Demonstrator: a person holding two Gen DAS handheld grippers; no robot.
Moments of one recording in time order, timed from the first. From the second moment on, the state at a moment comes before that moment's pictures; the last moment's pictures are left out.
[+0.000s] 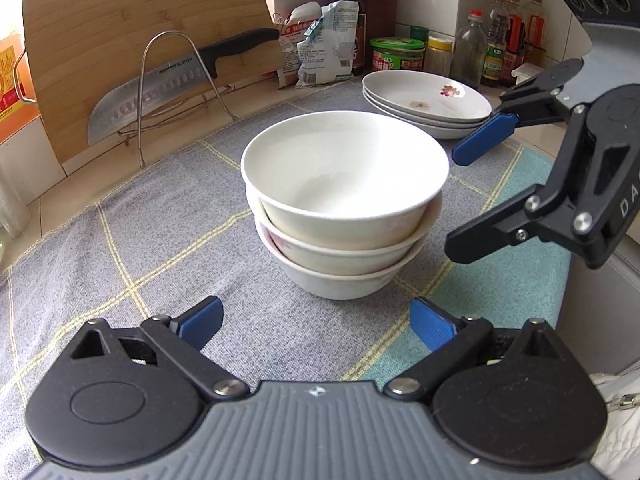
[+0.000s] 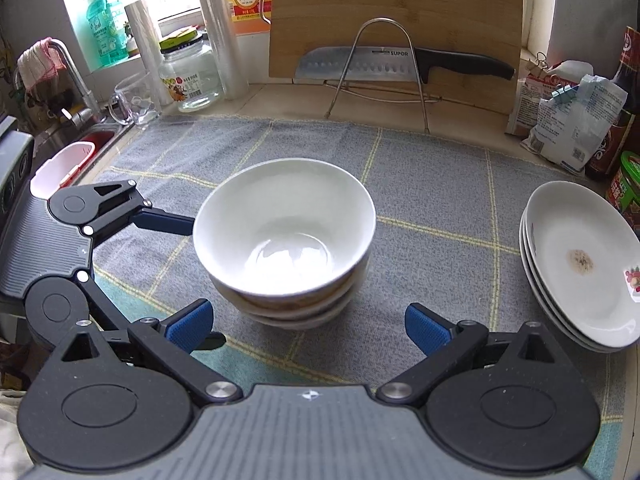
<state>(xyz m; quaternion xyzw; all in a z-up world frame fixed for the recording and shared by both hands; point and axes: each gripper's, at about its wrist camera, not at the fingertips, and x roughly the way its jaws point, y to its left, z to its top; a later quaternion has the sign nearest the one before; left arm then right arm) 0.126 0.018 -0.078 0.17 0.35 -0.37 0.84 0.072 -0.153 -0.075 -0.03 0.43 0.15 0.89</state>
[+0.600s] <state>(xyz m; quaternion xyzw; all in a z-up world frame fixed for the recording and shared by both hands) 0.130 -0.017 -0.101 0.14 0.43 -0.27 0.85 0.096 -0.176 -0.135 -0.17 0.44 0.25 0.85</state>
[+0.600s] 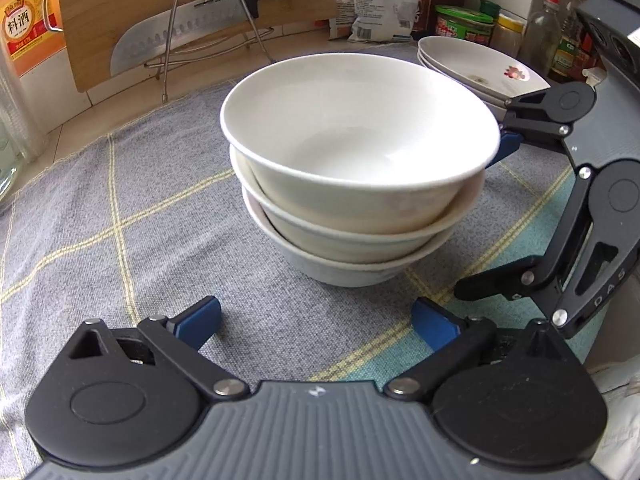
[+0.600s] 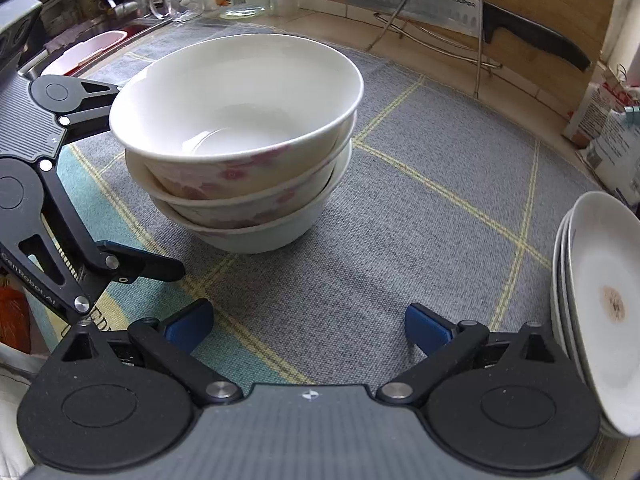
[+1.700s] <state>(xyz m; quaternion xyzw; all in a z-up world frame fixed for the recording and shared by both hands) 0.161 0.002 -0.104 0.20 0.35 -0.42 0.81 0.105 -0.166 -0.134 -0.19 0.40 0.28 0.85</state>
